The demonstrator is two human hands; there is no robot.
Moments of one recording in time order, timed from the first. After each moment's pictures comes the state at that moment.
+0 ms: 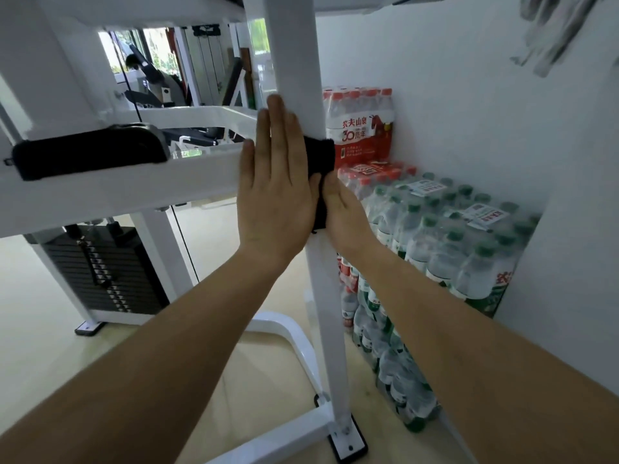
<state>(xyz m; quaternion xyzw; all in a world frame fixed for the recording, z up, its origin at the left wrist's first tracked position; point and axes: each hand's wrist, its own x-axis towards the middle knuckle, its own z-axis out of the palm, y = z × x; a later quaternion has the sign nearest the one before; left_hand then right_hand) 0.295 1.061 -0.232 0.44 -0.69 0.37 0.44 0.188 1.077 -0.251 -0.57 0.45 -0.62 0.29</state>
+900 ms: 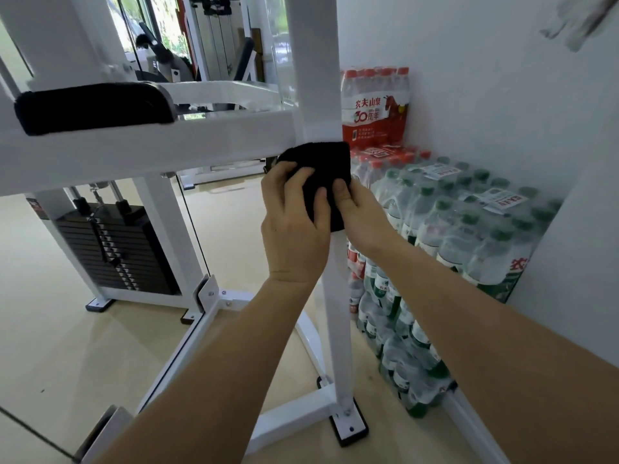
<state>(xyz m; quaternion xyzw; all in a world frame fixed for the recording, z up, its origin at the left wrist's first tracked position) 0.285 1.090 -0.295 0.38 -0.65 0.07 0.65 0.172 1.084 -0.285 -0.62 0.48 -0.56 0.27</state>
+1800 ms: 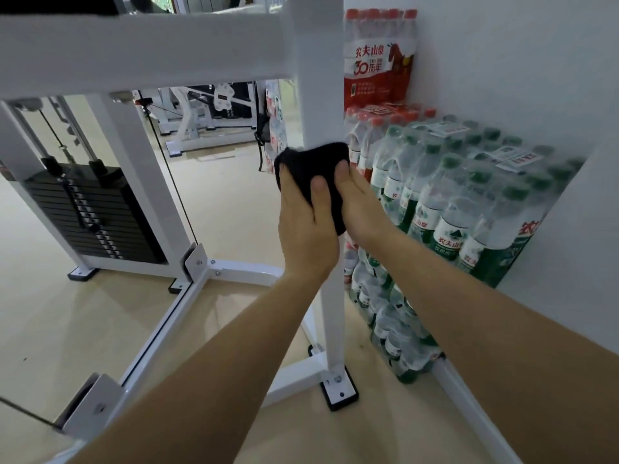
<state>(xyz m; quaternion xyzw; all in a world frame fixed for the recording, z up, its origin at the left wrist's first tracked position) 0.260 1.082 -0.370 0.39 -0.62 -0.21 0.65 0.174 1.080 -0.344 -0.58 0.47 -0.57 0.34</state>
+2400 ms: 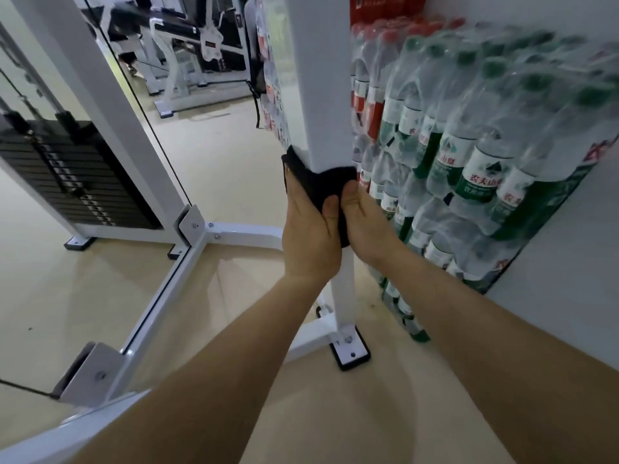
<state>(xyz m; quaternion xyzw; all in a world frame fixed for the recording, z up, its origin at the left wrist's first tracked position) 0.260 1.069 -0.493 0.41 -0.68 -0.21 0.57 0.163 1.076 -0.487 -0.58 0.50 -0.55 0.33</state>
